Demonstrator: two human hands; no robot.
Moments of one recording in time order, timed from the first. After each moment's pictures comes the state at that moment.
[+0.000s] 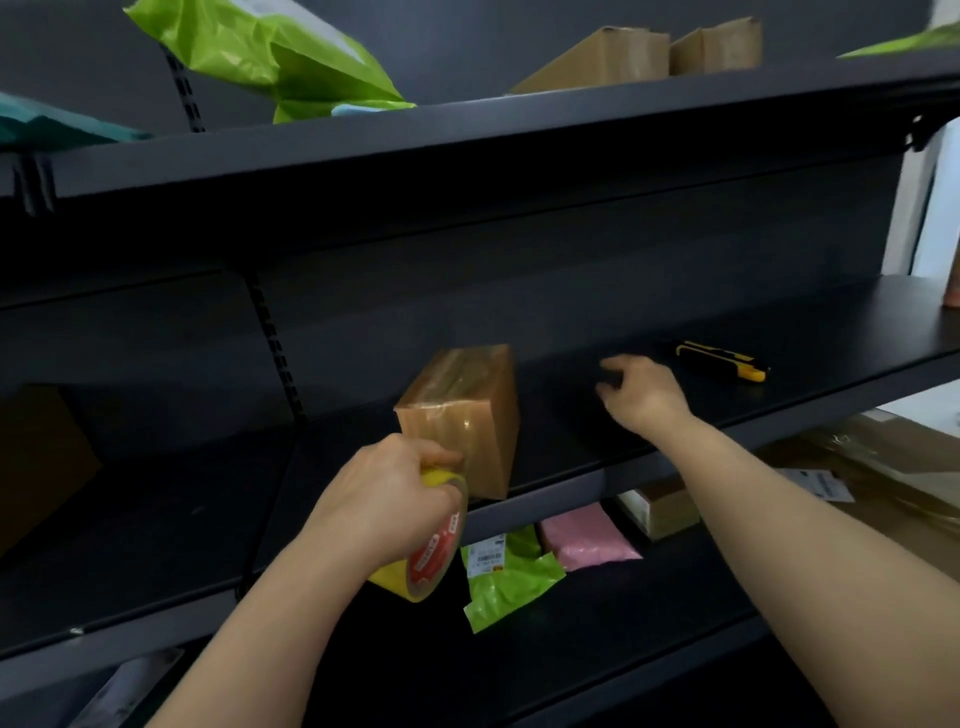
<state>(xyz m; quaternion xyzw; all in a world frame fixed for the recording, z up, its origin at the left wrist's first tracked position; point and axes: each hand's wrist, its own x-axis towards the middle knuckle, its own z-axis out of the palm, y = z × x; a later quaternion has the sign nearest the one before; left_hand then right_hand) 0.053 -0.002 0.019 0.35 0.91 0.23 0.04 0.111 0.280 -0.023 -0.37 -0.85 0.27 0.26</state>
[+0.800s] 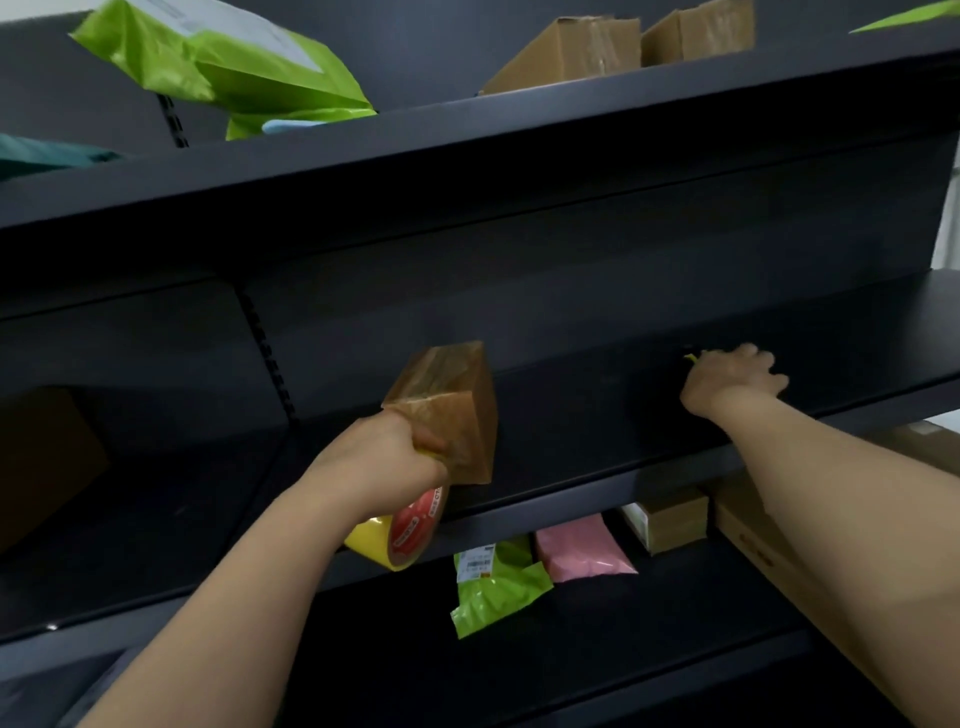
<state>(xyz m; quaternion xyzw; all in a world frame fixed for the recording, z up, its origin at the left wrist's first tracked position) 0.054 0.055 0.038 0.31 0.93 0.17 0.04 0.137 0.388 -0.021 -0.56 -0.82 0.07 0.07</state>
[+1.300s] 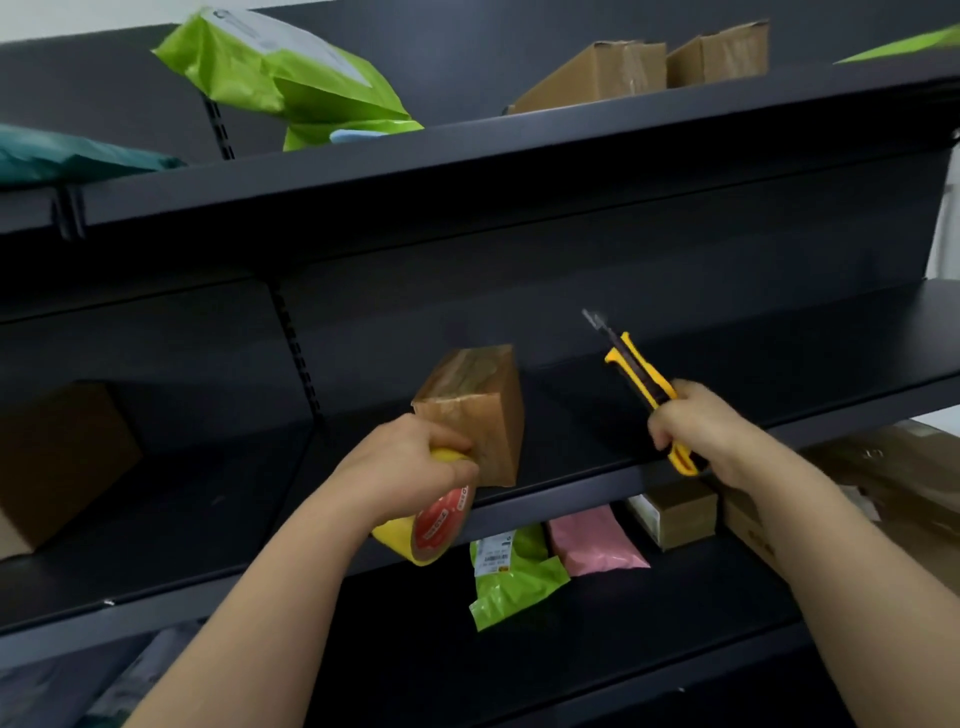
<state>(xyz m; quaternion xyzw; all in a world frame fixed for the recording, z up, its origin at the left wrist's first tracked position) 0.048 0.024 0.030 0.35 0.91 0.20 0.05 0.172 0.278 -0.015 -0.37 -0.77 0.48 0.21</state>
